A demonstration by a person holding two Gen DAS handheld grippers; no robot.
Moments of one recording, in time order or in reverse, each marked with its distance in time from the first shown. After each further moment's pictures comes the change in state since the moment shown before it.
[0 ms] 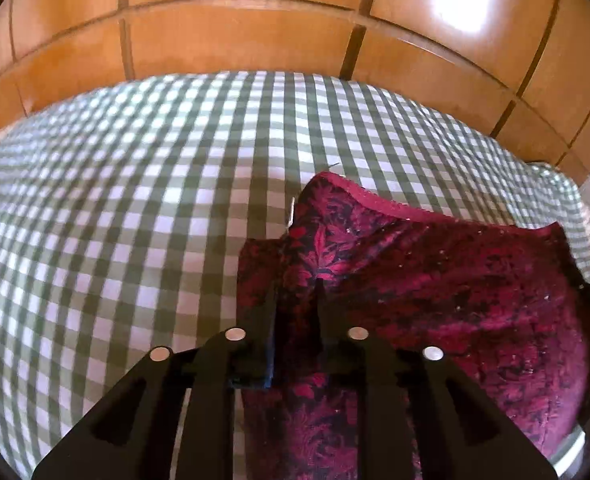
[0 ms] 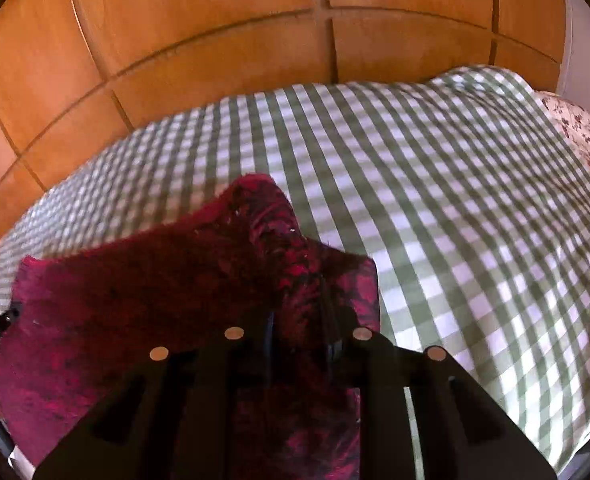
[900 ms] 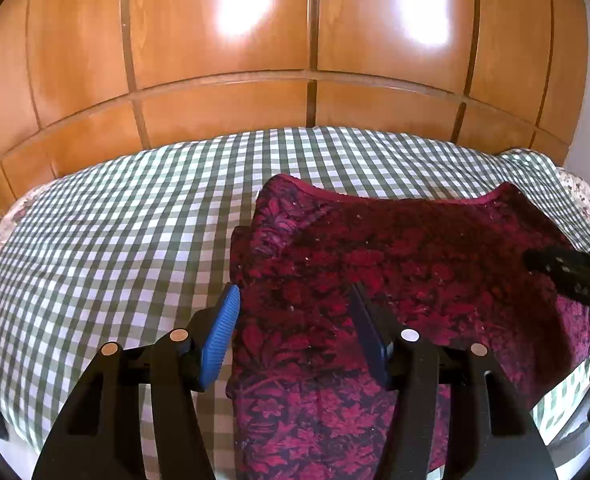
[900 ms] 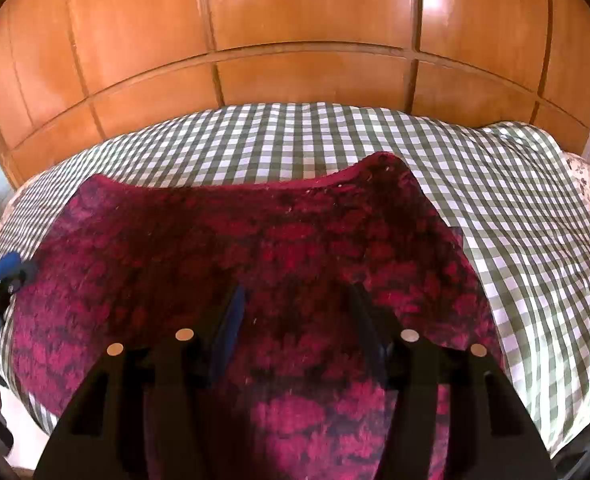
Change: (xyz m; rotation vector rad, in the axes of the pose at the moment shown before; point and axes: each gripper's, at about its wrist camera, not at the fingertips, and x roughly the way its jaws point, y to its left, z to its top) left arm -0.086 -0.041 -0.059 0.137 -0.190 0.046; right arm -0.054 0.092 -0.036 -0.194 -0.038 0.065
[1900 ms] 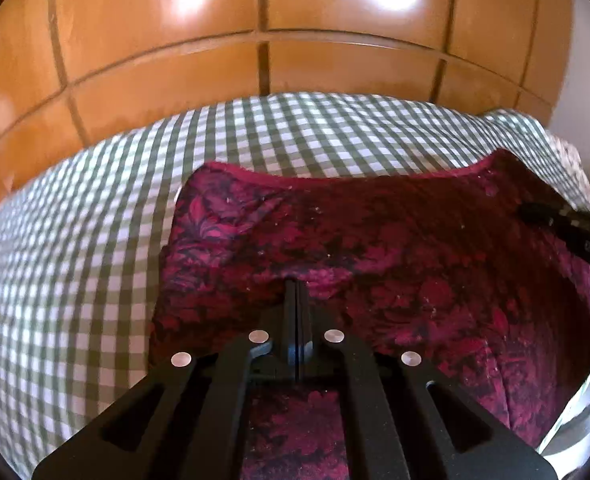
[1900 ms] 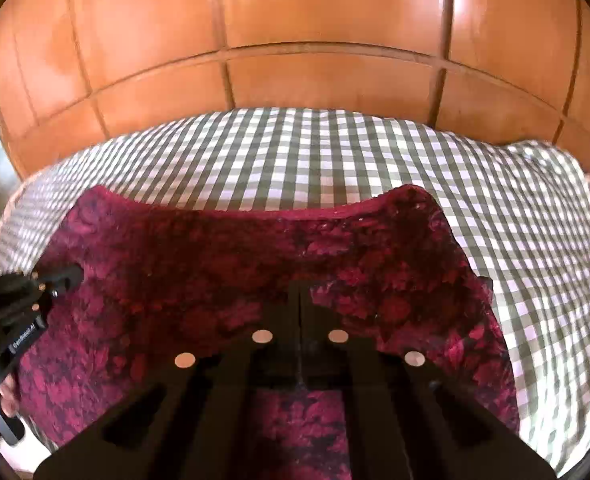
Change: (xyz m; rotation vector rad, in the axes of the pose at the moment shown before) left arm 0.076 -0.018 0.021 0.082 0.126 -0.105; right arm 0.037 -0.002 0.028 -0.011 0.047 0.054
